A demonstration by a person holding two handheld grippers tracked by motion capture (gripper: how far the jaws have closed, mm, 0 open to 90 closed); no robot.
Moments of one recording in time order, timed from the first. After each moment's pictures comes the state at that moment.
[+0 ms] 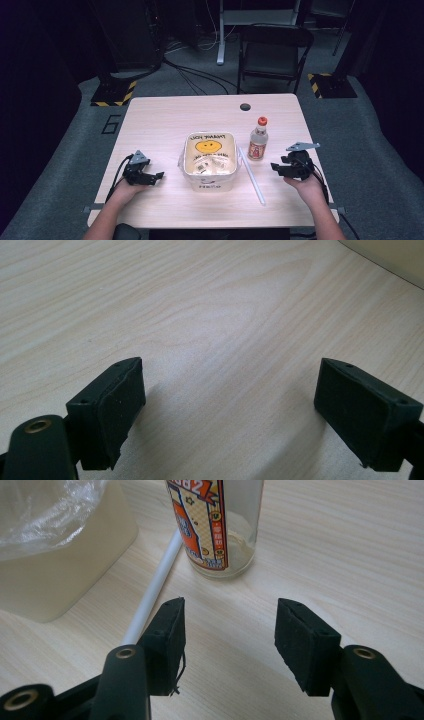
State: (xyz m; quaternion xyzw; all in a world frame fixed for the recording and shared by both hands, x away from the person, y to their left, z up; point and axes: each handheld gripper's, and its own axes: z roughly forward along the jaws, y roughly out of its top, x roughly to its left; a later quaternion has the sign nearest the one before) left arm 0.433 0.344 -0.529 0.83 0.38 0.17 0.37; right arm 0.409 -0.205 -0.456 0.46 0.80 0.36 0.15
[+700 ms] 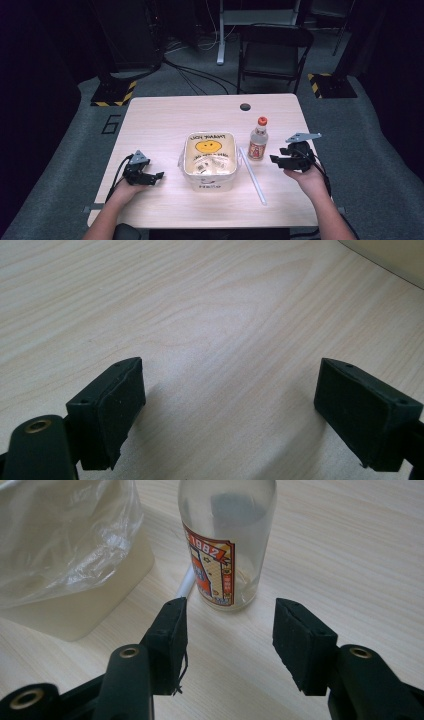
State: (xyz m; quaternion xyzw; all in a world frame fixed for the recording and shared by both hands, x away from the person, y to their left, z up) left arm 0.433 0.344 -0.529 0.83 0.38 0.17 0.37; right arm 0.415 -0.198 -0.419 0.44 0.80 0.37 0.16
